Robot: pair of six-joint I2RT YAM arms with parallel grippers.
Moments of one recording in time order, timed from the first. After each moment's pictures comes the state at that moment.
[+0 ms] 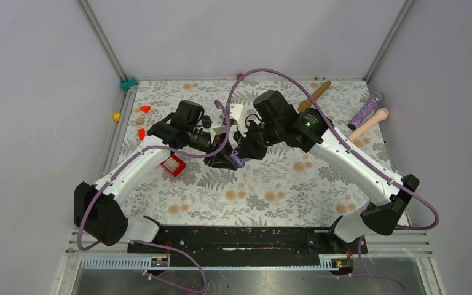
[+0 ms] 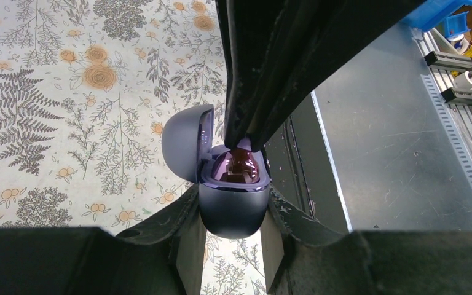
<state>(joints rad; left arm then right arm) -0.49 1.36 1.18 -0.66 1.21 0.50 0.87 1.50 1.69 -0.98 -0.38 -0.27</state>
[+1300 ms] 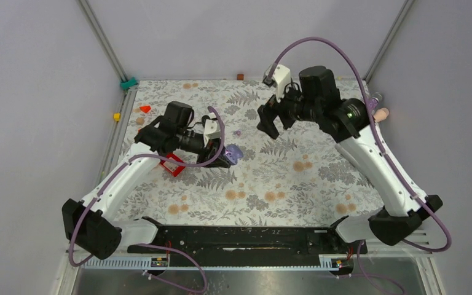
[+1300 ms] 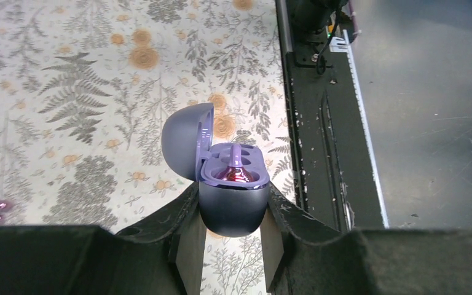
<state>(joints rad) -0.48 1.27 1.17 -0.72 1.08 0.59 0.66 1.37 1.74 -0.93 -0.28 -0.24</state>
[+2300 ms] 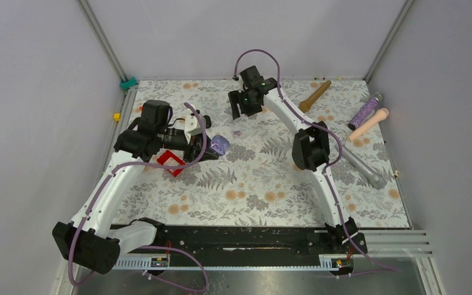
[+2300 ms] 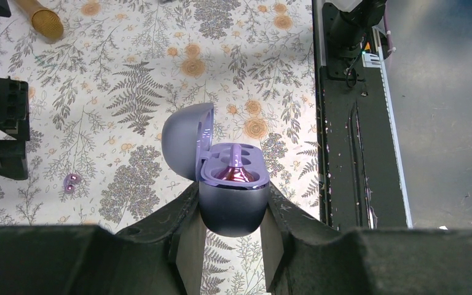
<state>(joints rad) -0.32 1.13 1.17 -0.75 1.10 0.61 0.52 2.51 2.44 -0.93 -0.15 0.12</state>
